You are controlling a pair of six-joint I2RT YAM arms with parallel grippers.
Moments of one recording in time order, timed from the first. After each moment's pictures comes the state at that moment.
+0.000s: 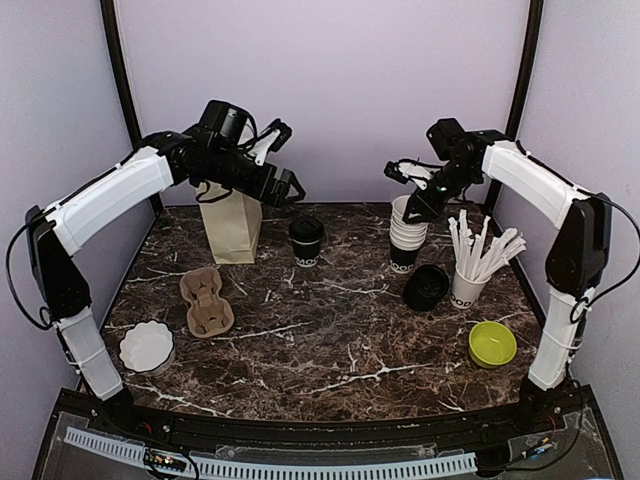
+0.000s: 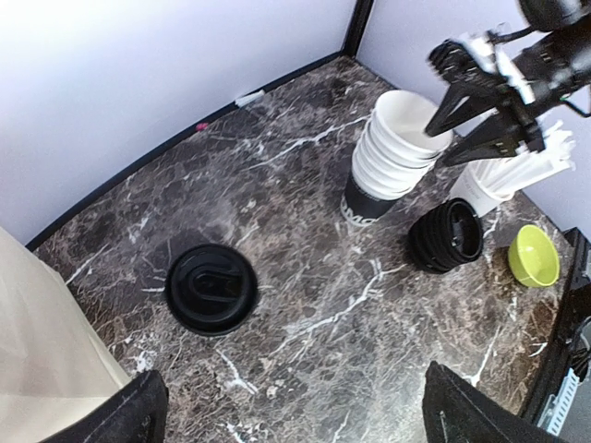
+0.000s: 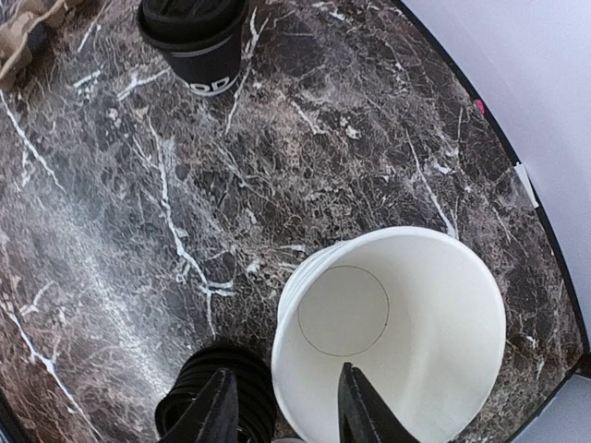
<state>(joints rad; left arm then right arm) -0.61 1.79 1.87 -0.75 0.21 0.00 0.39 1.89 1.91 -1.08 -0.27 -0.60</state>
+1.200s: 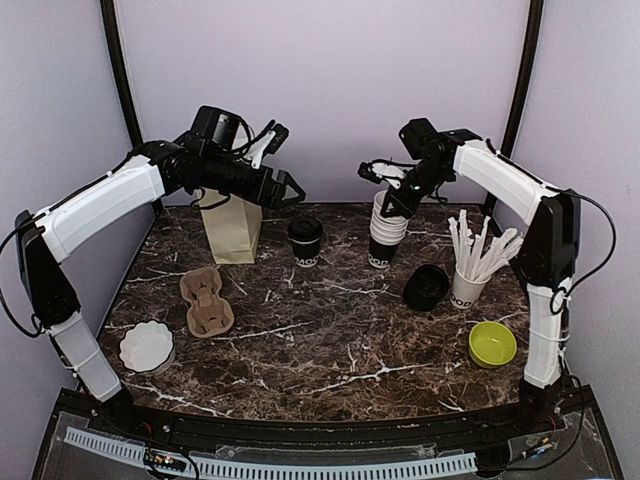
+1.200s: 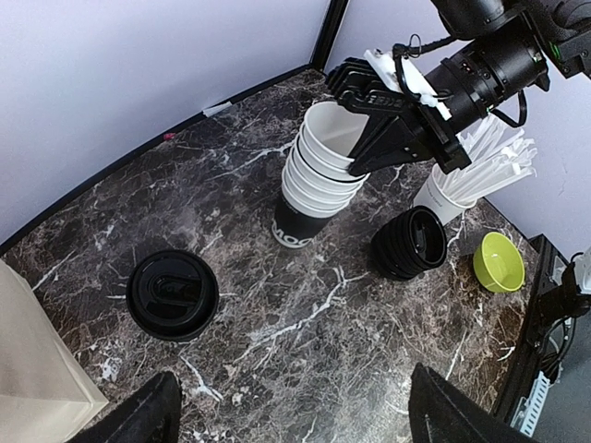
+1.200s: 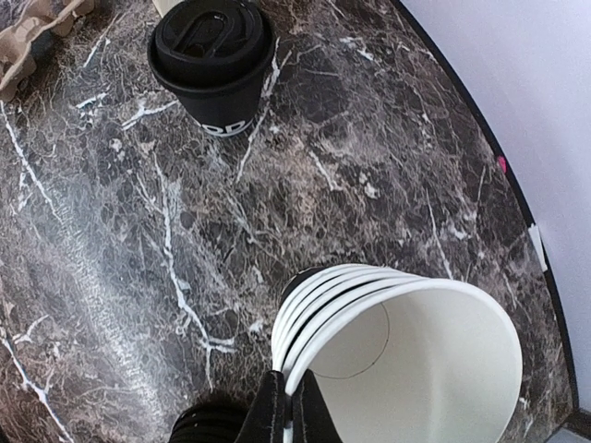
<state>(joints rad) -0.61 1.69 1.72 -0.63 0.32 -0.06 0.45 2.05 2.08 -1.08 -0.28 -0.61</state>
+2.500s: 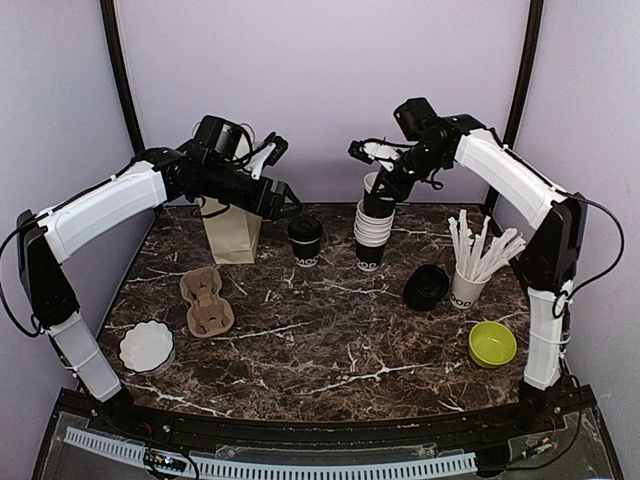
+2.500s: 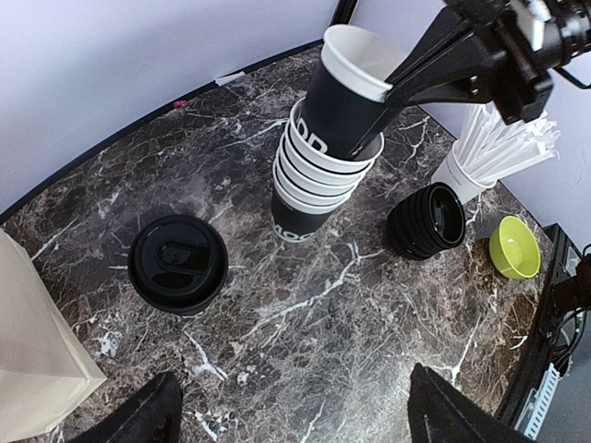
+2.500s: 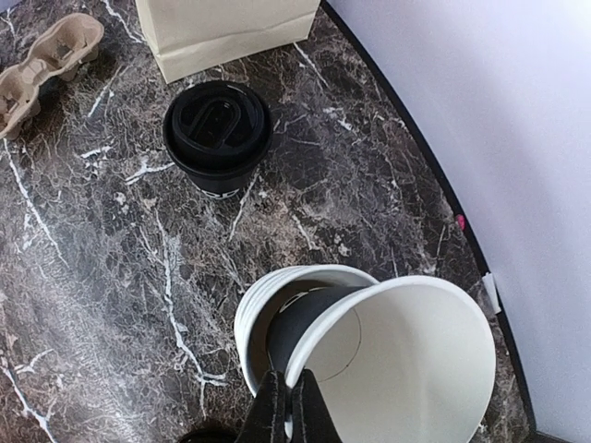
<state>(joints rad) -0.61 1.69 1.66 -0.63 0.29 -0.06 0.52 2.06 2.22 -1.07 -0.23 -0.59</state>
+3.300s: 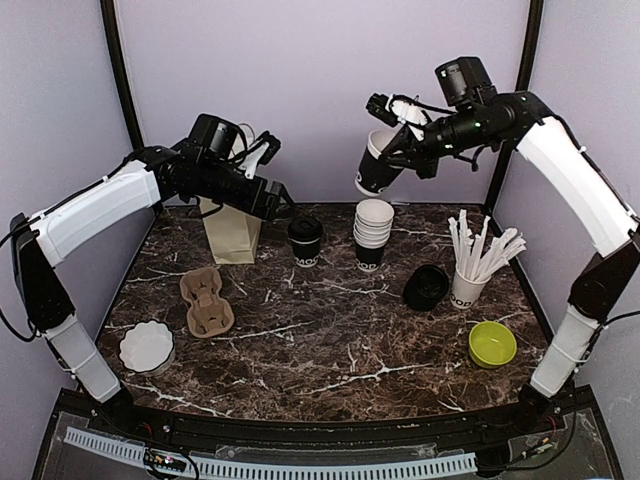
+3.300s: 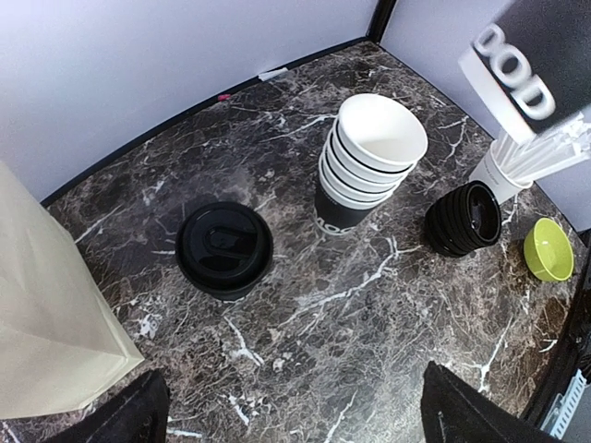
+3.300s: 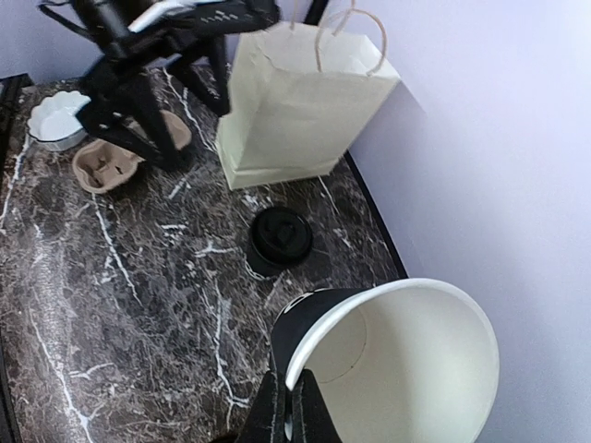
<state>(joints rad) -0.61 1.66 1.65 -0.67 0.19 -0.06 0.60 1.73 2.13 -1.05 -0.32 -0.64</state>
